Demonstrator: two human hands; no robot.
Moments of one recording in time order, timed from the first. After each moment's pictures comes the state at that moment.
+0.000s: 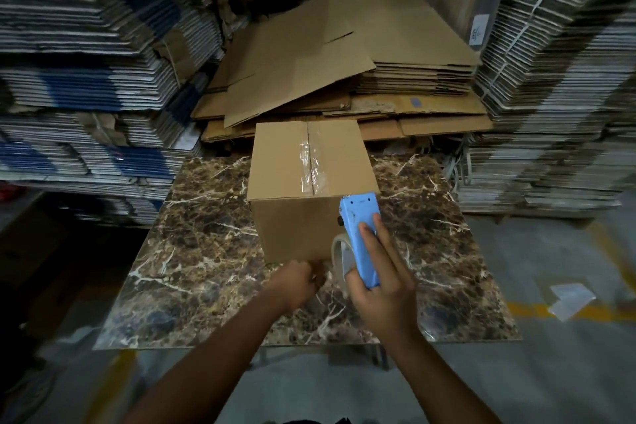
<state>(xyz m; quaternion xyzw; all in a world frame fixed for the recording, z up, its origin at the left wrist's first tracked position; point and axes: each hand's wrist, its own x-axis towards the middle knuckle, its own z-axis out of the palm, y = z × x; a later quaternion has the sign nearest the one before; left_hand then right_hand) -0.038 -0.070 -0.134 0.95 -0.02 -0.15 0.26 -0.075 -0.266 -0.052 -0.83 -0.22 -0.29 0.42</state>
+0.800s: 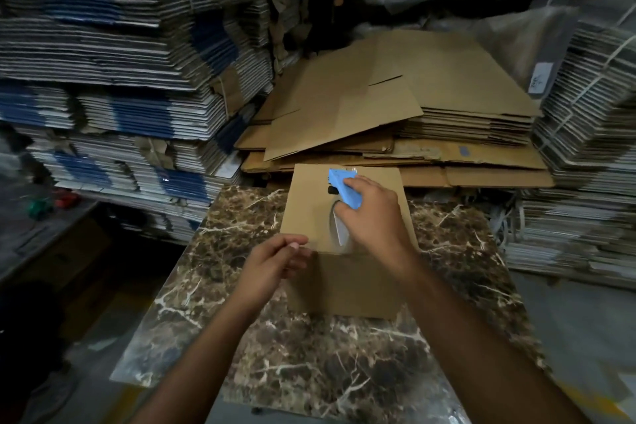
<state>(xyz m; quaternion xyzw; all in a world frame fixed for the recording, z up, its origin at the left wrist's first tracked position) -0.031 -0.015 0.009 0.71 0.16 0.08 0.68 0.082 -0.173 0.067 -0.88 -0.20 -0.06 0.43</state>
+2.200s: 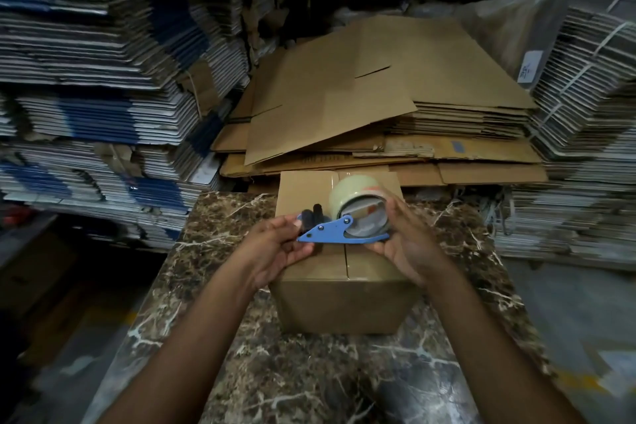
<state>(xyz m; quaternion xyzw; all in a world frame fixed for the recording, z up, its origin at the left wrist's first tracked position) 0.074 0.021 0.017 0.47 0.23 -0.07 0.85 0.138 -0.206 0.018 -0.53 -0.05 0.23 0.81</state>
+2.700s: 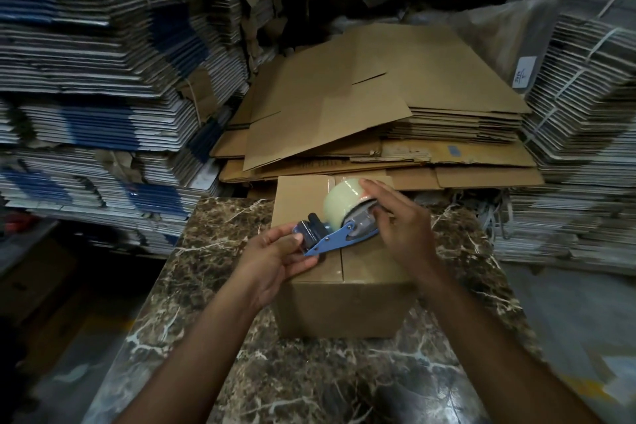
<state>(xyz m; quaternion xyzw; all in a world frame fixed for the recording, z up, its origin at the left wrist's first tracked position) 0.054 0.000 0.019 0.48 0.24 -0.01 0.84 0.159 -0.211 0.010 -0.83 -0.30 -0.22 0.42</state>
